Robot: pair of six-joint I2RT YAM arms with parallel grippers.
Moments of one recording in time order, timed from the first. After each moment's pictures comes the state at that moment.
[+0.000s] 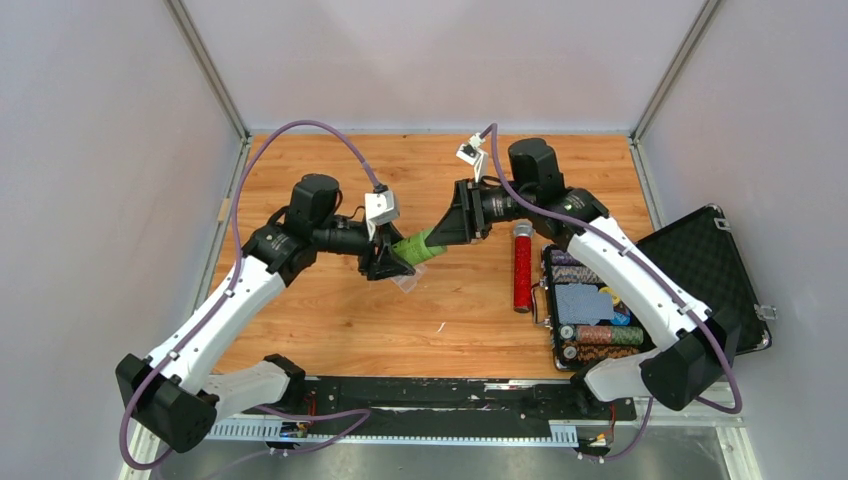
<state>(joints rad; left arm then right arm) -0.52 1.10 1.08 -0.52 0.89 0.29 0.57 1.37 1.35 -0.47 -0.87 0.50</state>
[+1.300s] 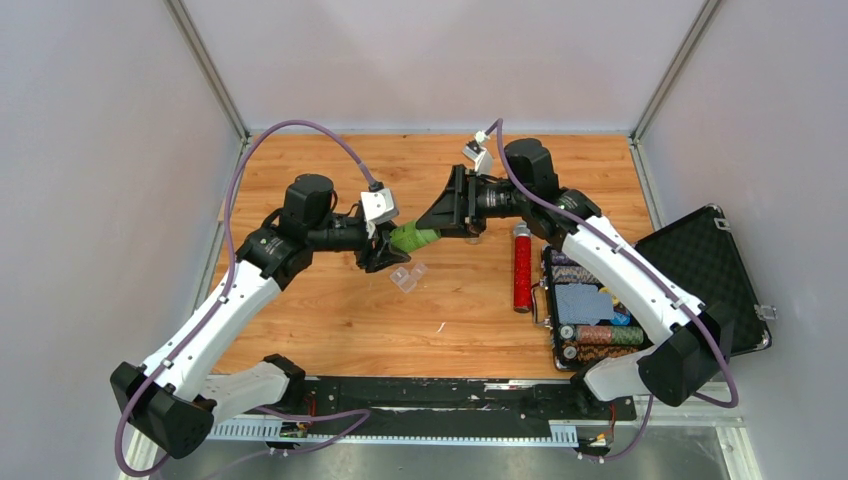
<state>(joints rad) -0.52 1.07 1.09 -0.51 0.73 0.36 0.58 1.39 1.34 -0.38 -0.76 0.86</state>
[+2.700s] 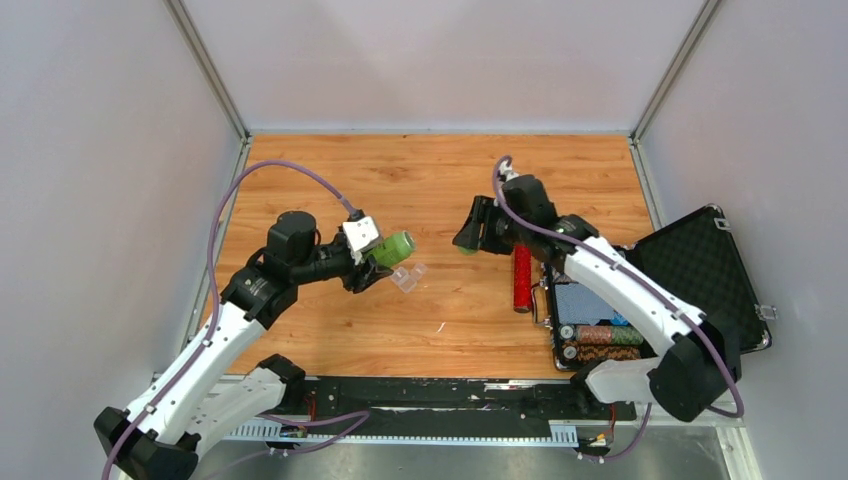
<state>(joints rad) -0.52 0.85 0.86 -0.44 0.56 0.34 0.57 1.28 1.10 -0.47 -0.20 0.66</state>
